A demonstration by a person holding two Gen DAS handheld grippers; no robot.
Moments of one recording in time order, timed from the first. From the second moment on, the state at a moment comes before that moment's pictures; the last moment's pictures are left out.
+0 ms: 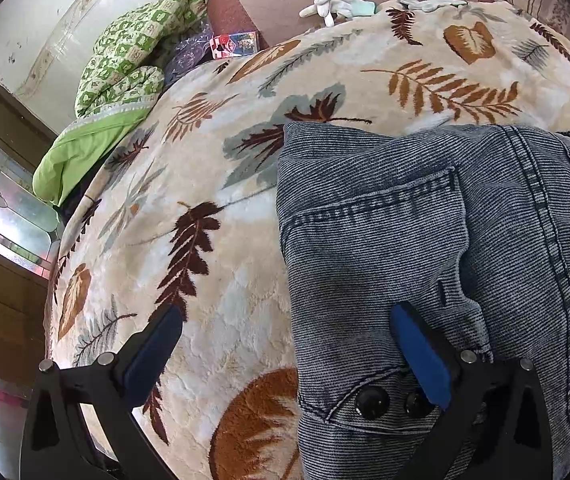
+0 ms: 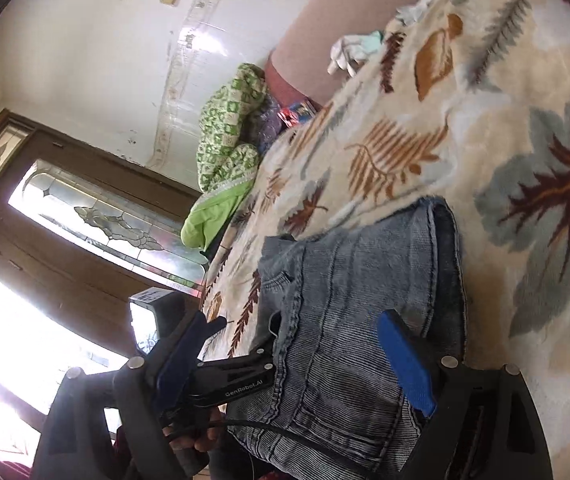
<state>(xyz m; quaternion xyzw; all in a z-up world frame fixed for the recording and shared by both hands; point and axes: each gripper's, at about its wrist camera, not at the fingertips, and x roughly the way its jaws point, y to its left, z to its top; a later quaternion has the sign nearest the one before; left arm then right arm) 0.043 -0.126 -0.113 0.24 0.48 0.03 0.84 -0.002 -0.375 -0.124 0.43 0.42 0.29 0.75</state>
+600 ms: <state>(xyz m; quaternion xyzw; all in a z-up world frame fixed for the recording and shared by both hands) 0.041 -0.125 -0.108 0.24 0.48 0.02 0.84 0.003 -0.364 -0.140 0.39 0.46 0.29 0.74</state>
